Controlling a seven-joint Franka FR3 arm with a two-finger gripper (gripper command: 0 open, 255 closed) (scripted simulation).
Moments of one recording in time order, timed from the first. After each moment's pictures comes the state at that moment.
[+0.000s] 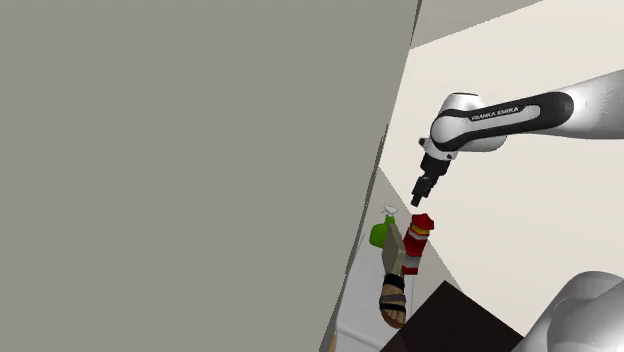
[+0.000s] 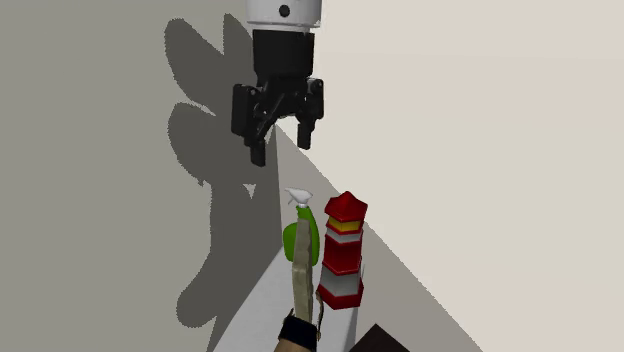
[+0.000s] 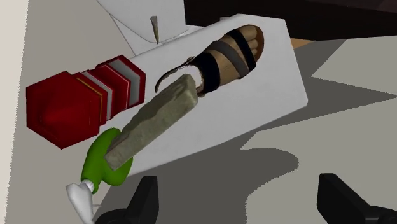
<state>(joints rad) -0.01 -0.28 -0.44 -2.37 -0.07 2.10 -0.54</state>
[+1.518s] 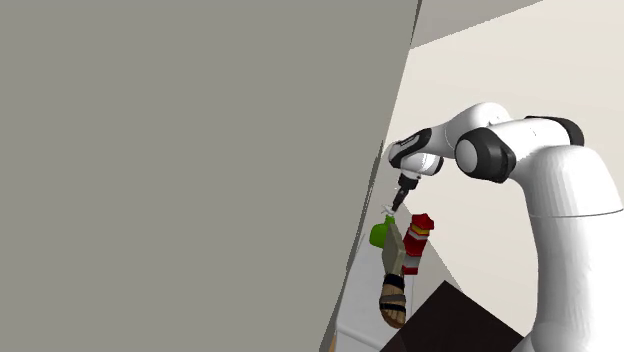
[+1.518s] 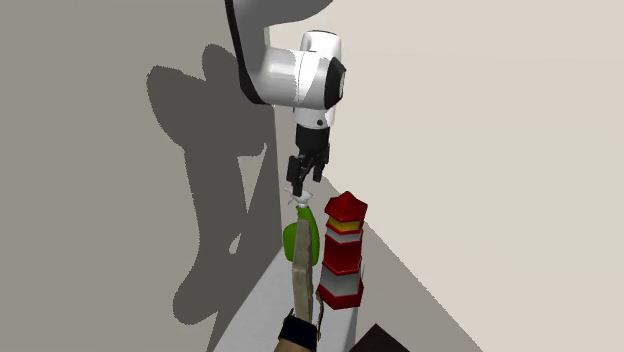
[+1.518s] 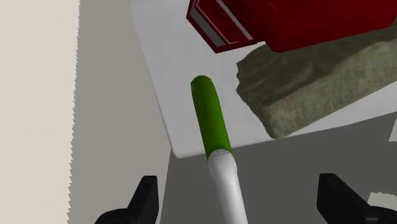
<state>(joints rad) -0.25 0.65 -0.42 -1.71 0.45 2.27 -1.19</state>
